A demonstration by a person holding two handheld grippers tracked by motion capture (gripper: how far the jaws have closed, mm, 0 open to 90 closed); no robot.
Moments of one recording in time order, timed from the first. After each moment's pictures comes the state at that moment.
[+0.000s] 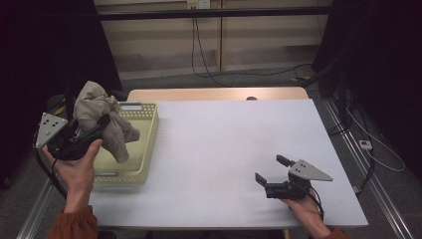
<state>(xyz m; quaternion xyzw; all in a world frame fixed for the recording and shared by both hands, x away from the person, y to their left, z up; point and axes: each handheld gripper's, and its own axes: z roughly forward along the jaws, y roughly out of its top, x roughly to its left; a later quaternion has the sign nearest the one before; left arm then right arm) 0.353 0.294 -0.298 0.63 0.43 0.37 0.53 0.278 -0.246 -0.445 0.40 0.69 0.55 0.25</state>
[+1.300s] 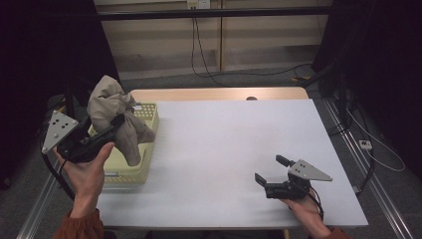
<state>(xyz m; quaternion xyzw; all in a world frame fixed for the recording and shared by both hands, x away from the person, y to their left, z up) 0.334 0.256 -0.275 0.64 0.38 0.35 0.57 0.278 -0.246 -0.445 0.40 0.69 0.55 0.25</state>
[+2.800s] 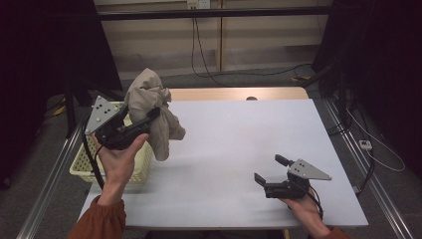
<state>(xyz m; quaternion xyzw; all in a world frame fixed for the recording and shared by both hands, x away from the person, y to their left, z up) 0.357 0.187 -0.267 0.67 0.33 0.30 0.59 0.280 -0.245 -0.445 0.40 0.69 0.55 0.24</state>
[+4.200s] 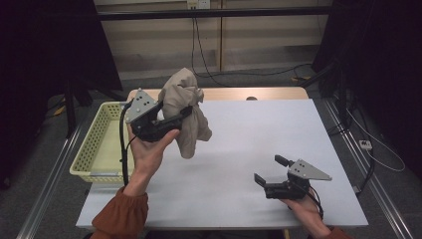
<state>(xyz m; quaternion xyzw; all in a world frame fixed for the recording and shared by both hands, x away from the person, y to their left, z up) 0.379 0.127 -0.276 0.71 0.29 0.25 0.59 0.280 -0.245 -0.445 0.39 0.69 0.55 0.24</state>
